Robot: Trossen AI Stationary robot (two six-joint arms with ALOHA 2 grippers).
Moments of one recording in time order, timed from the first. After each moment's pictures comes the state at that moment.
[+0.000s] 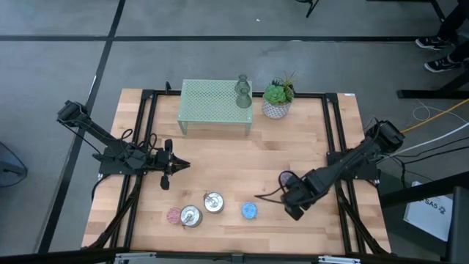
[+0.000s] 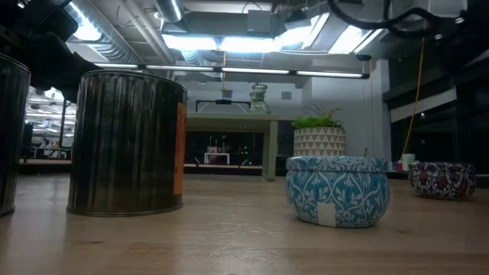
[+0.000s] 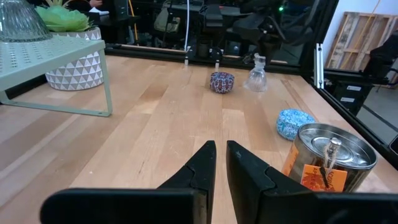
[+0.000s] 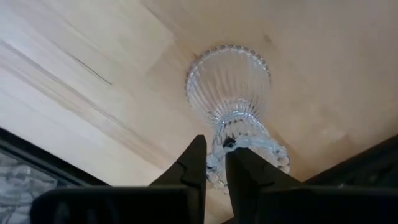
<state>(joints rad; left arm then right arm) -0.53 0.52 0.01 0.34 -0.60 -0.22 0.59 1.60 1.05 -1.05 -0.21 1.36</state>
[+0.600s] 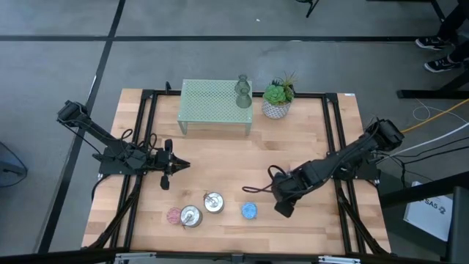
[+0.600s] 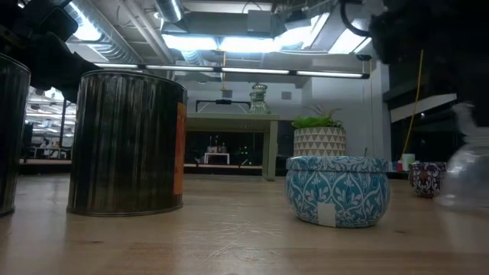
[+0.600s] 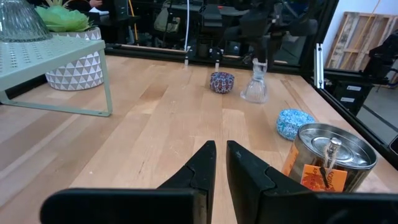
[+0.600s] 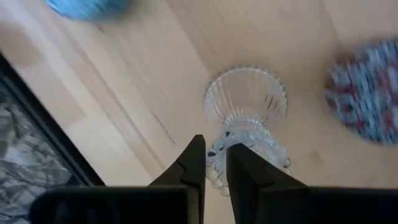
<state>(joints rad) -0.53 0.52 0.01 0.34 -0.60 -0.22 0.48 1.60 1.05 -0.82 -0.12 1.05</state>
